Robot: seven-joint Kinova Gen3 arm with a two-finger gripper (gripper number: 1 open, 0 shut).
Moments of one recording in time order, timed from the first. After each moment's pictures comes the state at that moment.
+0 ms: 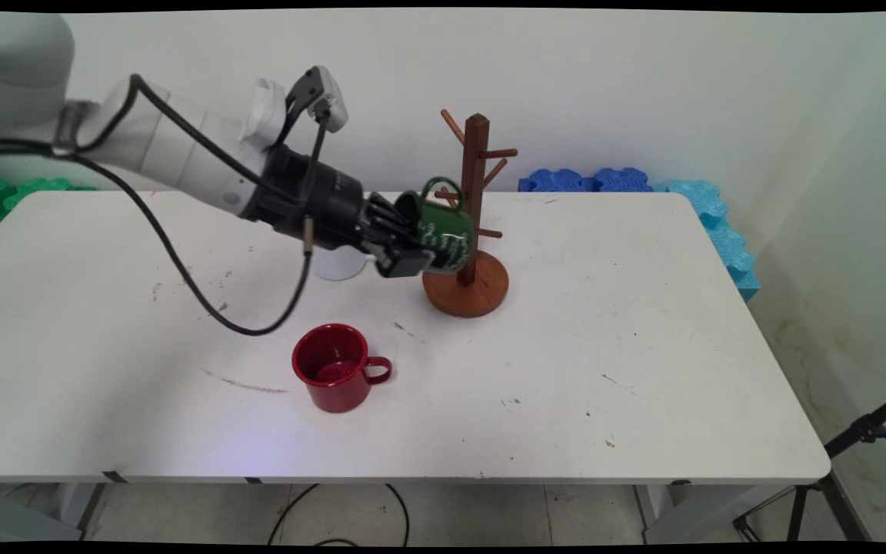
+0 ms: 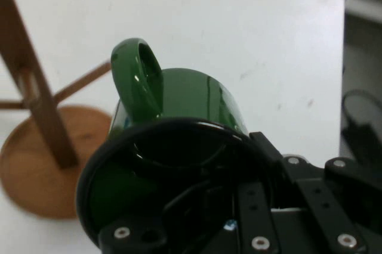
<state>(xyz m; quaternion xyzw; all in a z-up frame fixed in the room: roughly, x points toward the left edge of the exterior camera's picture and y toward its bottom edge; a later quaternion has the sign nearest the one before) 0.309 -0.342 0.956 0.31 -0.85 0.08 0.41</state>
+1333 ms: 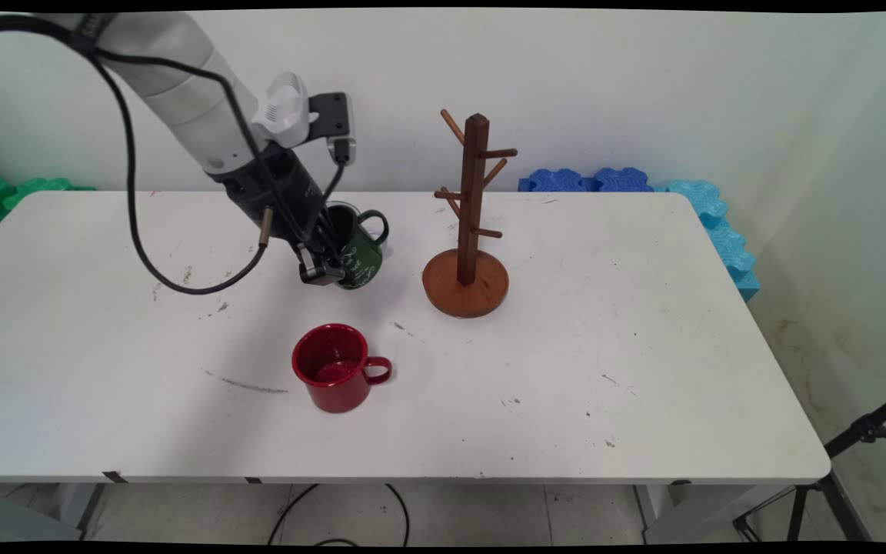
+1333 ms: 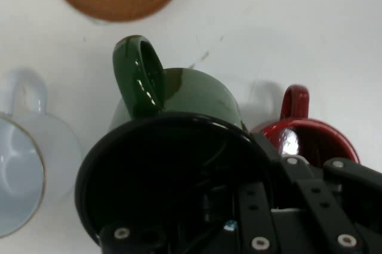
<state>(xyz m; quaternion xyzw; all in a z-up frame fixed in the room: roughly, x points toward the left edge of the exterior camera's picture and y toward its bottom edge) 0.305 -0.381 0.985 0.26 -0.95 0.07 0.13</state>
